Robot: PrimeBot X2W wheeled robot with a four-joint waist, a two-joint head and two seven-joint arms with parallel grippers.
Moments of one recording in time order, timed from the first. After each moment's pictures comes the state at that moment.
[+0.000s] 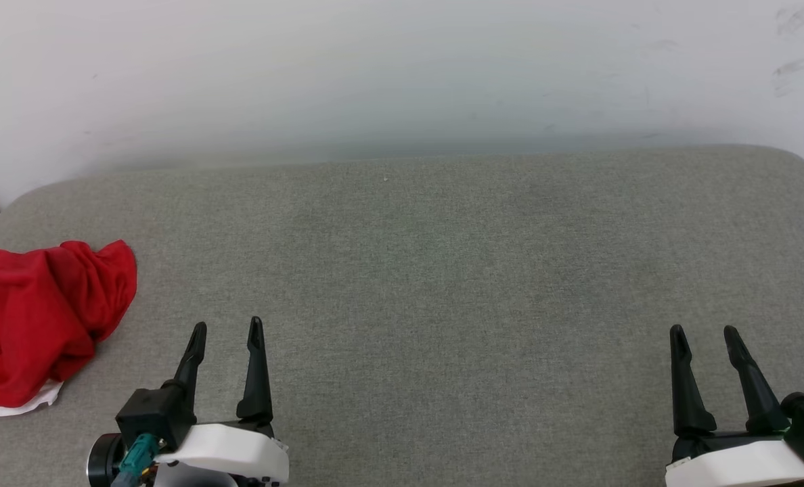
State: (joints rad) left arm 0.02 0.08 -0.09 0.02 -0.27 0.07 -0.21; right arm 0.08 -0.05 -0.06 0.00 0.22 0.13 -0.21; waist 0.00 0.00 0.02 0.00
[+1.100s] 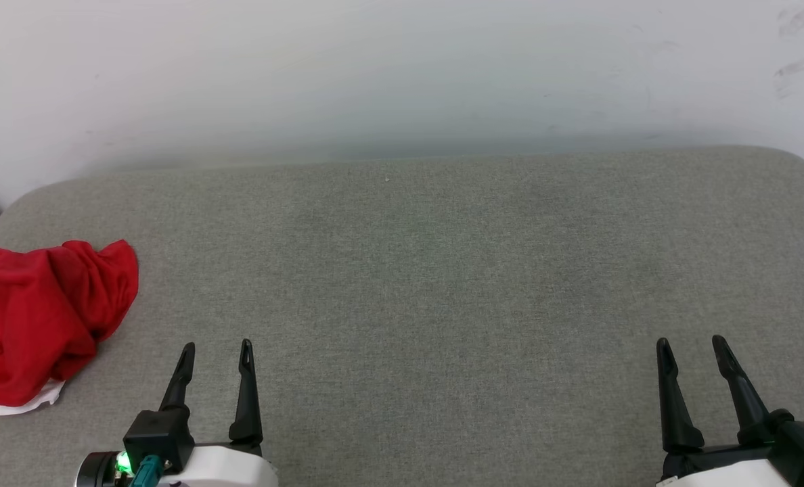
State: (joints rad) left arm 0.05 0.05 -0.02 0.08 -0.10 0.02 -0.26; right arm 0.12 -0.05 -0.03 -0.01 0.13 0.13 -0.26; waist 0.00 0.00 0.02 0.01
